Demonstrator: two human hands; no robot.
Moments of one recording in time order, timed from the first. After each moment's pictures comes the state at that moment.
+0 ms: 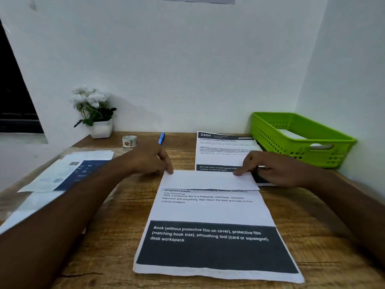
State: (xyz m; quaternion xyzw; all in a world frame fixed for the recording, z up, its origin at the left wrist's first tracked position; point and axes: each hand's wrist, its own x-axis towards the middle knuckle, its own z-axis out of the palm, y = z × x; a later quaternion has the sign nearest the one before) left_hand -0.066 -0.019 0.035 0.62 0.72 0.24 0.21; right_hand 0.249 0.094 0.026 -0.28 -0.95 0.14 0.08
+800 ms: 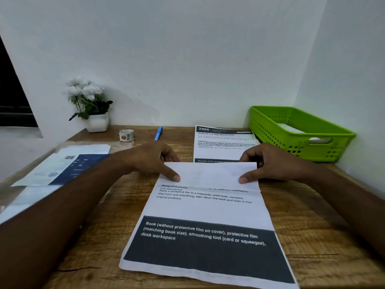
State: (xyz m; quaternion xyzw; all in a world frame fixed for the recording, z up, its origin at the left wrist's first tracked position) left_hand -0.058 -0.021 0.031 0.65 0.69 0.19 0.25; right_hand 0.238 0.085 0.024 -0.32 -0.88 0.31 0.16
